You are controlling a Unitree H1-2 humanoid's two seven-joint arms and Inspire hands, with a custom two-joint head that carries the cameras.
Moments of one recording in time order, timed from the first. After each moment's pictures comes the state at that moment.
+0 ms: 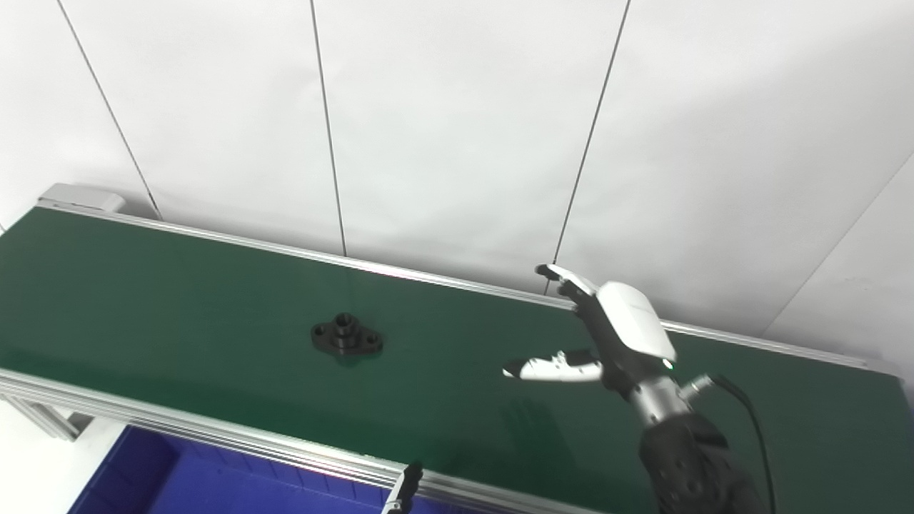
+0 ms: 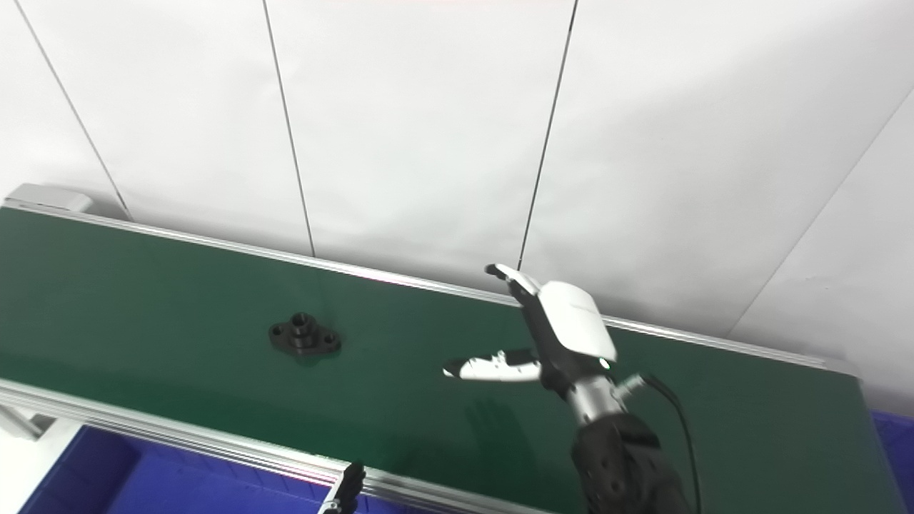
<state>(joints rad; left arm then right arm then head) 0.63 0.01 -0.41 -0.13 0.25 -0.43 0.18 -0.34 -0.10 0.30 -0.07 -0.84 0.13 0.27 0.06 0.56</state>
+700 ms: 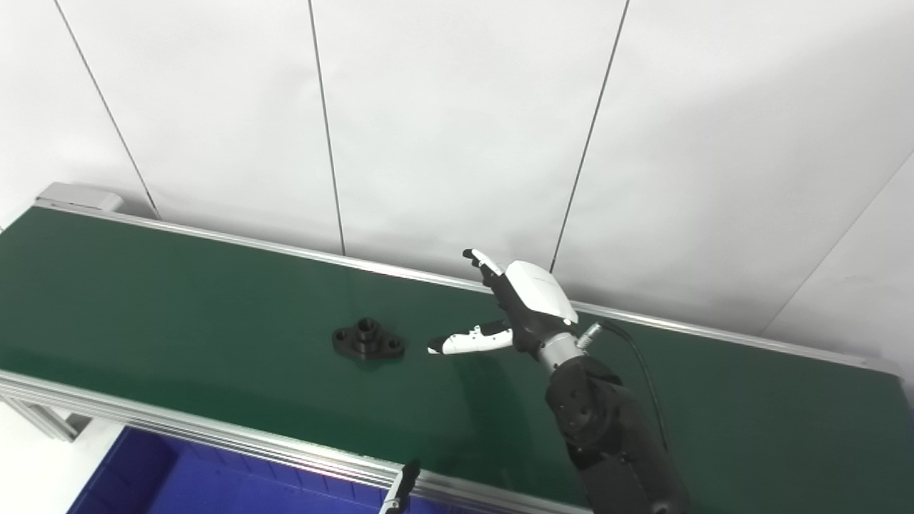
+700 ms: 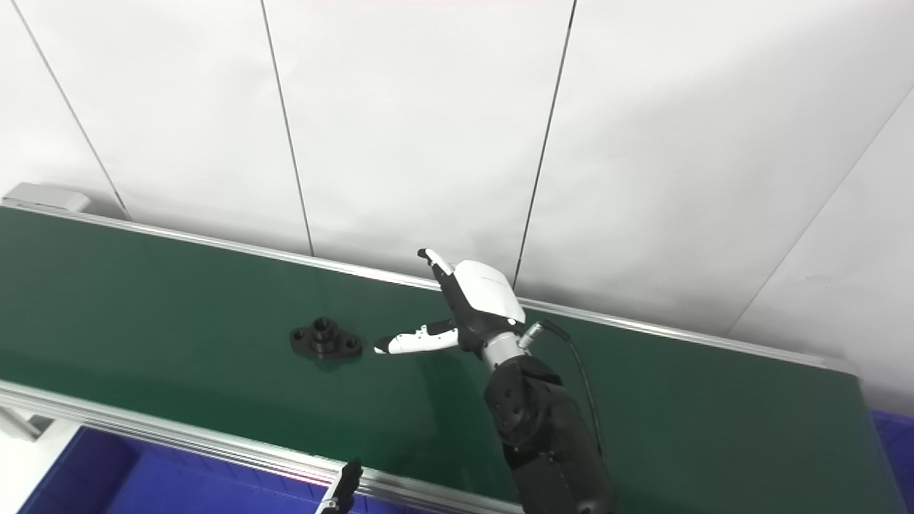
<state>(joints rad) 0.63 0.00 -0.40 -0.13 0.29 -0.43 0.20 -0.54 0.04 0.41 0.32 -0.83 0.19 0.20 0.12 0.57</state>
